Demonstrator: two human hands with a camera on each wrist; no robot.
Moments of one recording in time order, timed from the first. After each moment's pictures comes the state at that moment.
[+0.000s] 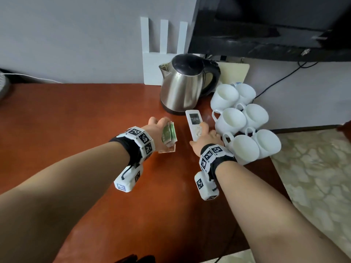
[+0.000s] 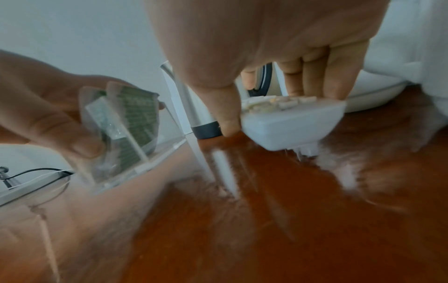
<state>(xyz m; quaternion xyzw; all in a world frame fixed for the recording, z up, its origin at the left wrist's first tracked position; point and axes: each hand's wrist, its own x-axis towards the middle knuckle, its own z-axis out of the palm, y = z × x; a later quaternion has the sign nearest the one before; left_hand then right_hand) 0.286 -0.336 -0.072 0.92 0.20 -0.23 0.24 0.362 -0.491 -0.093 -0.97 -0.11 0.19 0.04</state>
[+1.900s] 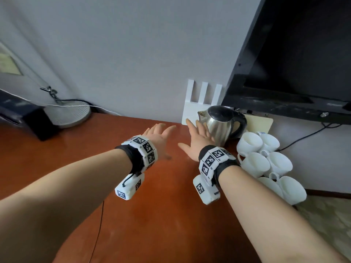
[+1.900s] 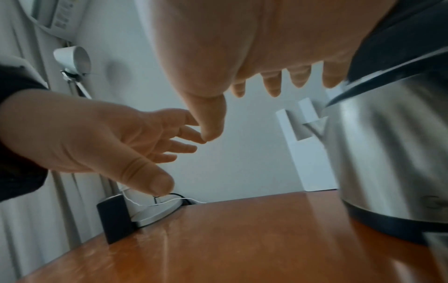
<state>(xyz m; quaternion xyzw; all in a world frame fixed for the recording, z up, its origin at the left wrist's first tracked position) 0.210 -0.284 0.004 0.96 0.26 -0.07 0.12 0.305 -0.404 0.020 -0.91 -0.39 0.13 0.11</state>
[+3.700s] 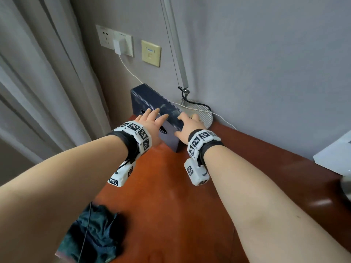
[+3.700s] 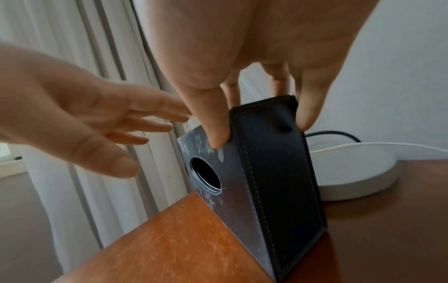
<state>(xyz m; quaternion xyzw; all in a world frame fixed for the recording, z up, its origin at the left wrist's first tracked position) -0.101 0.104 -0.022 0.89 0.43 -0.10 0.11 0.033 0.047 -0.026 -0.84 -0.52 0.17 0.08</state>
